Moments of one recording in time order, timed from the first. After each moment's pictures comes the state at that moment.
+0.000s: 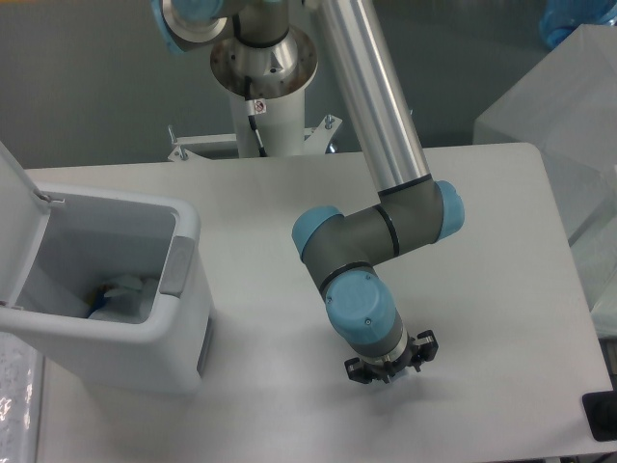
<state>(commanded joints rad) 2.41 -2.30 -1.37 -0.92 1.86 0.15</state>
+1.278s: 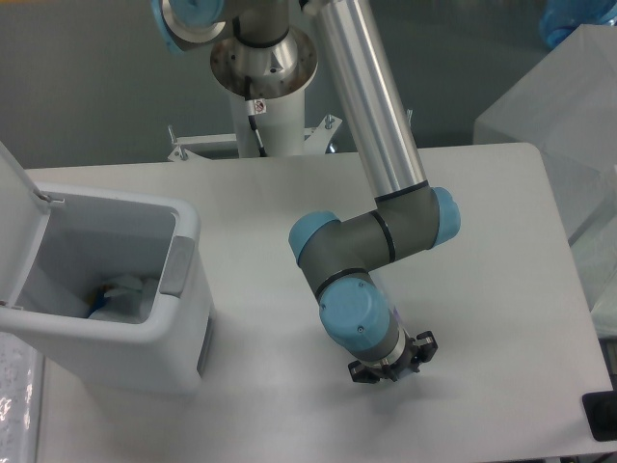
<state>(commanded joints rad) 2.40 -2.28 -1.36 -0.91 1.87 0.13</state>
